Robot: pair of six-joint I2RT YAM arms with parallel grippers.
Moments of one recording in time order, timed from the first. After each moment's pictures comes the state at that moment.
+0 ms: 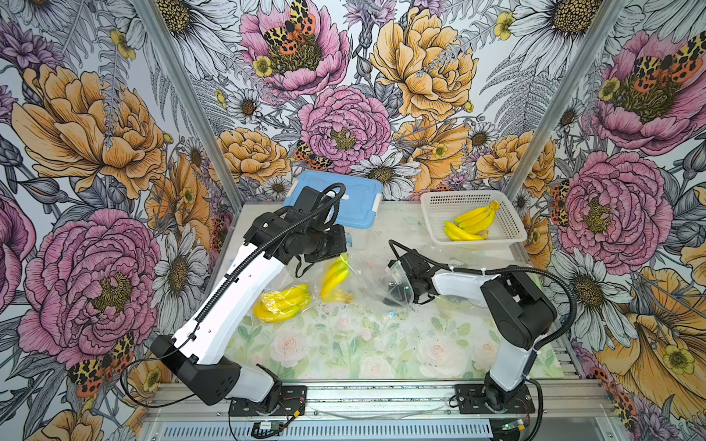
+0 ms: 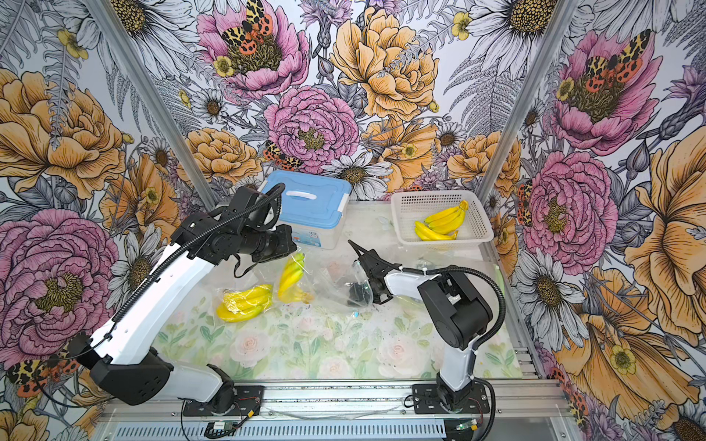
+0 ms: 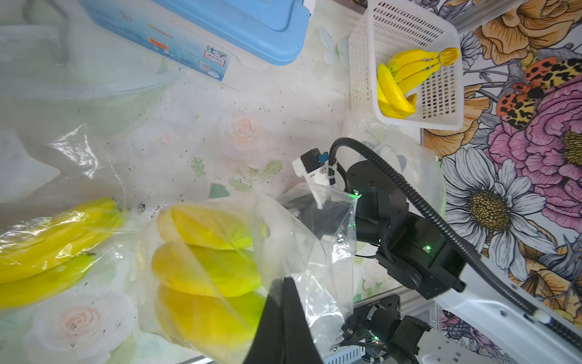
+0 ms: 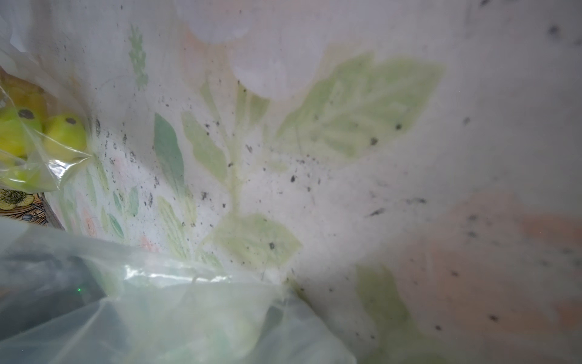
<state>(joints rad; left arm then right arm) -0.58 1.43 1.77 -1.29 0.06 -0.70 0.56 1.82 0.98 -0.32 -0.50 0.45</state>
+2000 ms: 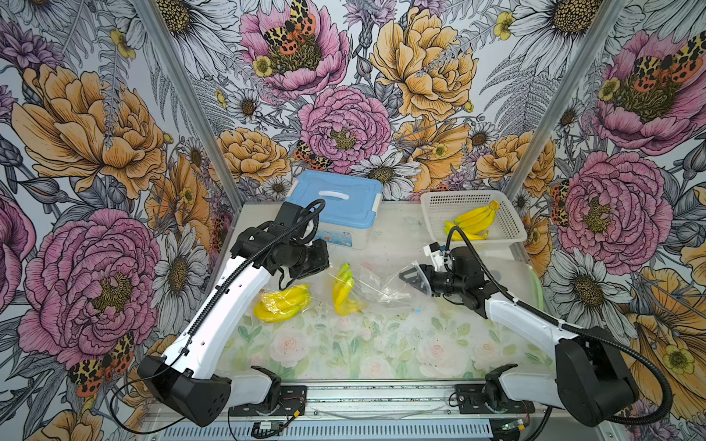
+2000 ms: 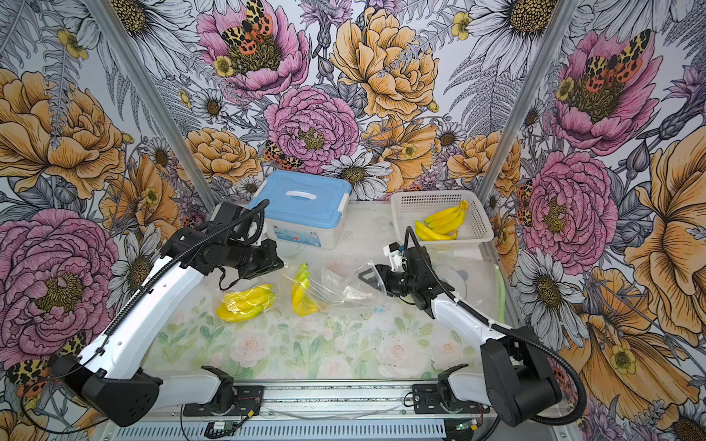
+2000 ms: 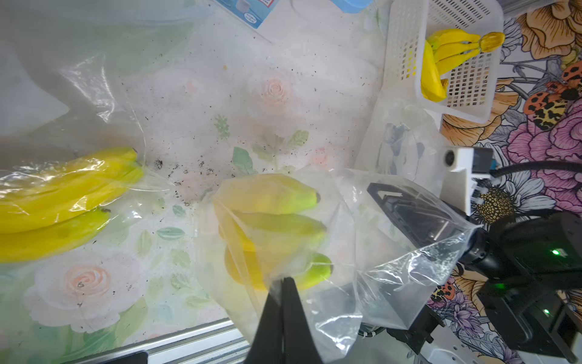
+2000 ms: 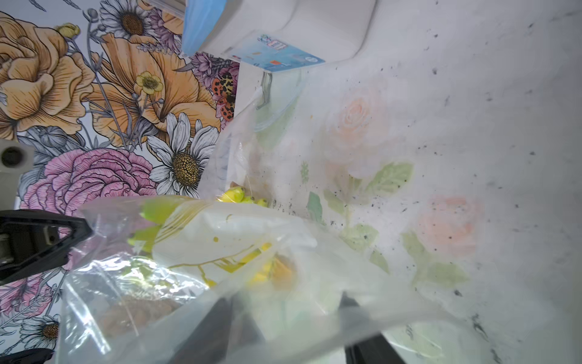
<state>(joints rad) -0.40 1.29 1.48 -1.25 0.23 -0.69 0.32 1.24 0.66 0.02 -0.75 0.81</state>
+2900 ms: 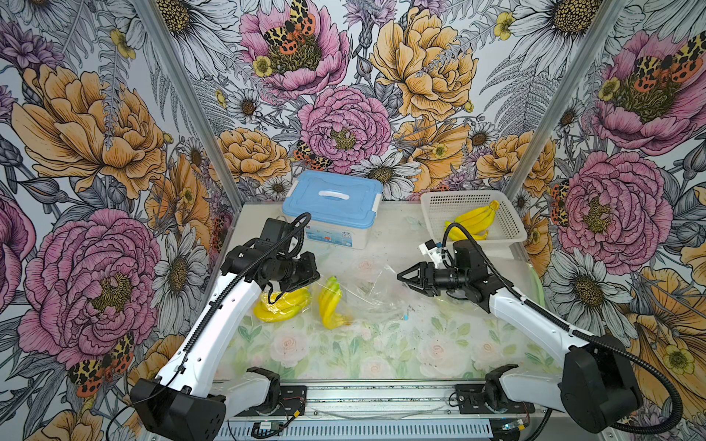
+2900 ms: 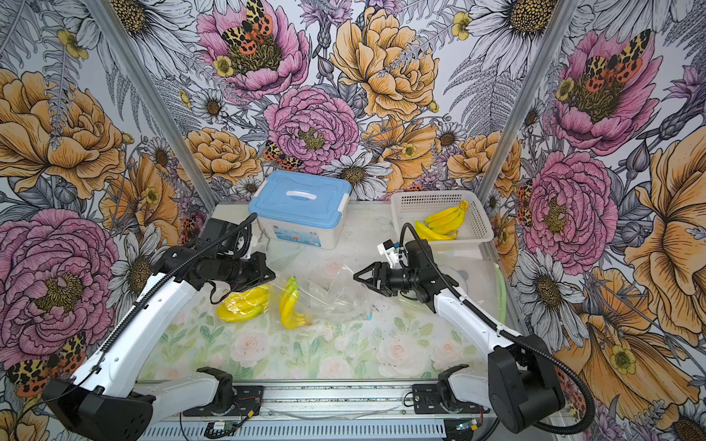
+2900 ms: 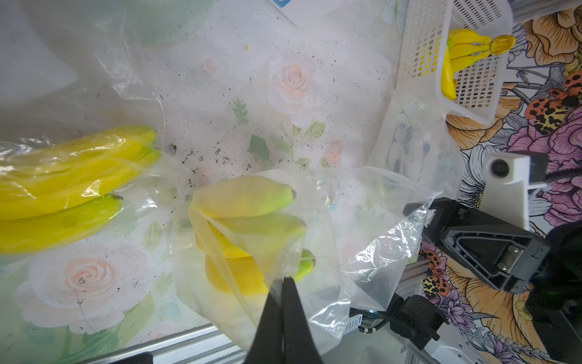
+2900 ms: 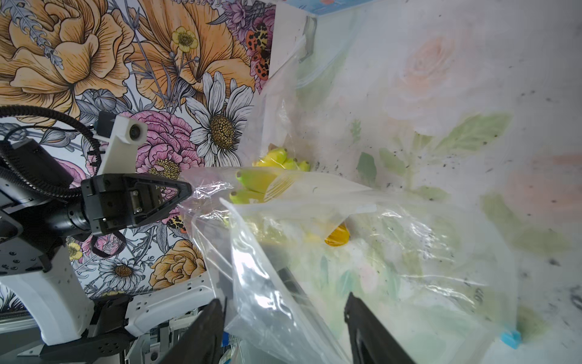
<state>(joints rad) -0.30 1.18 1.28 -1.18 0.33 -0.63 0.34 1.28 0.78 -0.14 -0.94 0.79</state>
